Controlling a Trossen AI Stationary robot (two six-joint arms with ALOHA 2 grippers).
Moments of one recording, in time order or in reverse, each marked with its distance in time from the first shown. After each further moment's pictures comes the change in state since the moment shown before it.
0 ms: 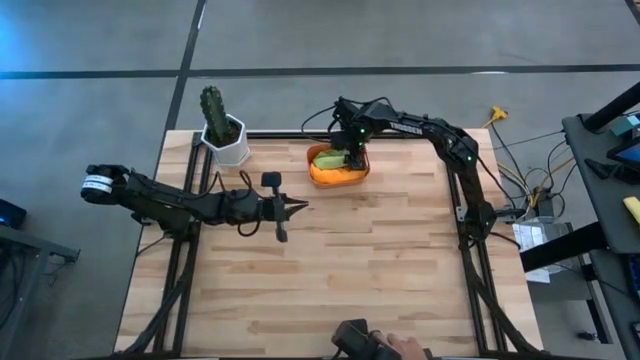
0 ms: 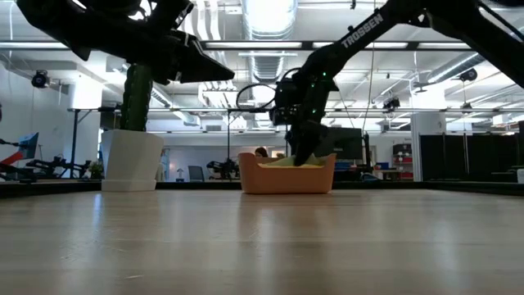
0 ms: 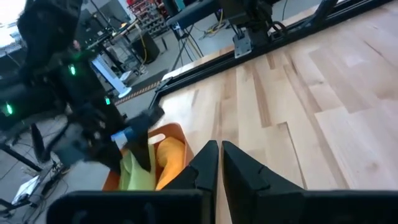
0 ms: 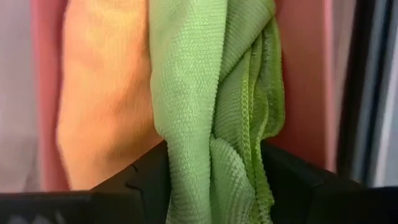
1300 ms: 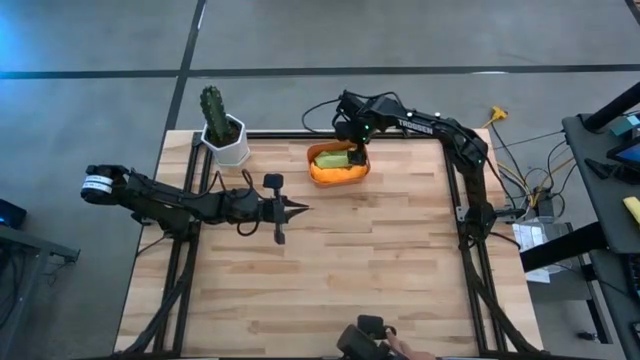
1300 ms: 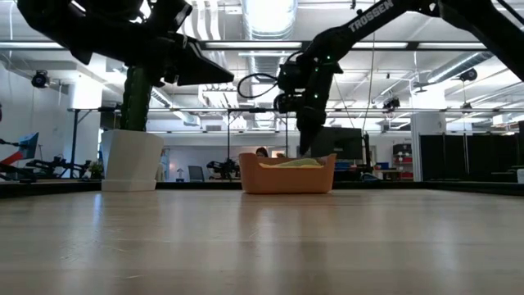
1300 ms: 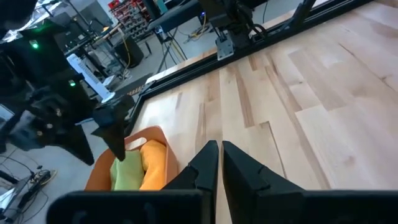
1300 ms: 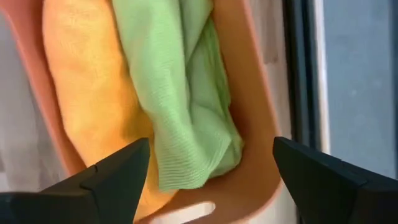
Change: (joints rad) left arm 0.017 0.000 -0.012 0.000 0.090 0.004; right arm 0.007 -0.082 0.014 -0.061 0.142 0.217
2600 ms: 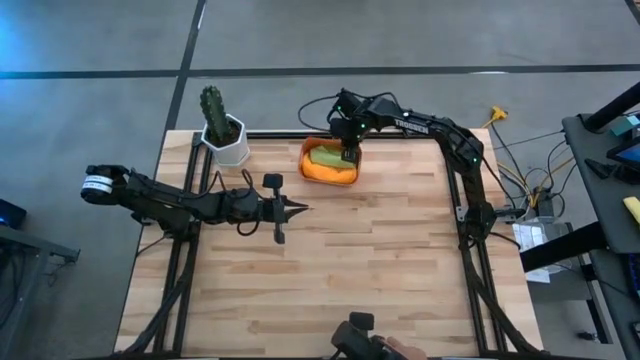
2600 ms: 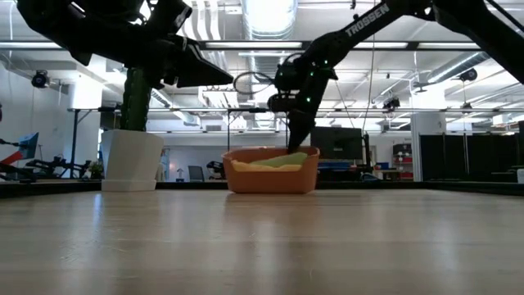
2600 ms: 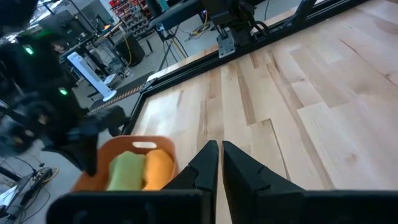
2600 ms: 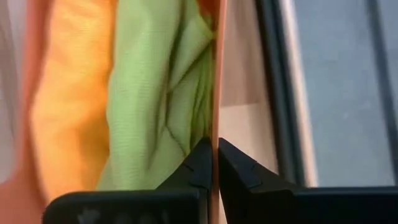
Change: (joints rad) left arm 0.004 0.000 -0.006 0.001 -0.005 0.000; right arm -0.001 0.035 0.027 0.118 -0.034 0.014
